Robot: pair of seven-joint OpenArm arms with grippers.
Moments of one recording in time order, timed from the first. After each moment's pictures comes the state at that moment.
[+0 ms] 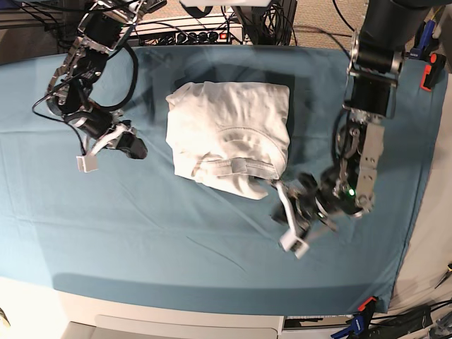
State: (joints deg) left arm -24.4 -11.1 10.8 79.1 -22.0 -25.0 53.5; right arm 1.9 7.3 37.3 85.9 49.5 39.8 -71.9
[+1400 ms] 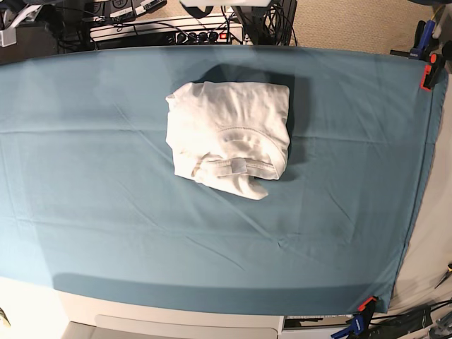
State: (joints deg) left arm 46.7 -35.5 -58.4 91.0 -83.2 -40.9 81.3; right arm -51.6 17.1 65.8 104.4 80.8 39.9 -78.1
